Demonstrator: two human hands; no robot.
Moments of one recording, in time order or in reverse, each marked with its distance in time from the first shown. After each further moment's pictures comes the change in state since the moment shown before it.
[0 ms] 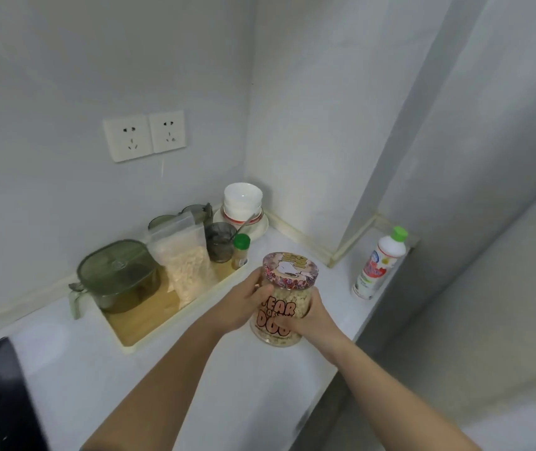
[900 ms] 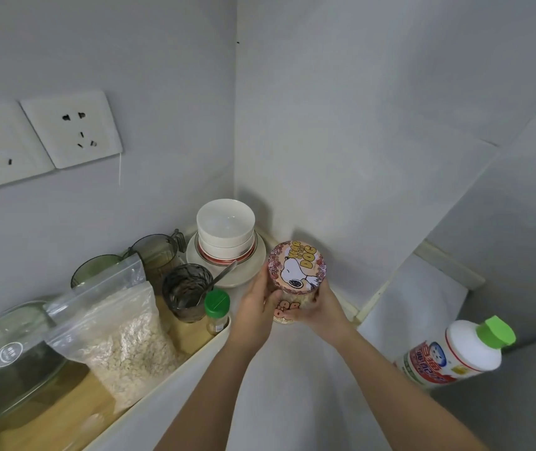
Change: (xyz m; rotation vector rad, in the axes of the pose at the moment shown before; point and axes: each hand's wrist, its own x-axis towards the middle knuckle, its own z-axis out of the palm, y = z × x) left_hand 0.232 -0.071 0.005 0.037 0.366 0.084; right_hand 0.268 0.046 -0.081 -0.038 -0.005 -0.059
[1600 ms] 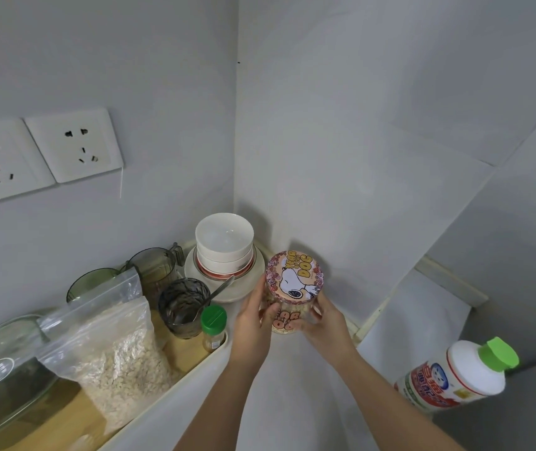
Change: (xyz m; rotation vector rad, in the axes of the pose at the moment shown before) left_hand 0.004 -0.012 0.011 -0.058 0.178 -0.014; right_hand 0.004 0.008 -0.007 -0.163 0.143 -0.047
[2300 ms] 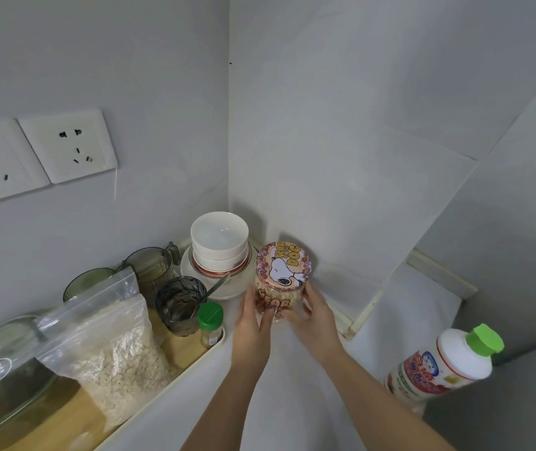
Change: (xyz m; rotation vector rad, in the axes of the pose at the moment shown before) left_hand -0.016 0.002 0.005 0.132 0.033 -0.115; right_hand -0.002 -0.002 0.014 0.012 0.055 -0.045
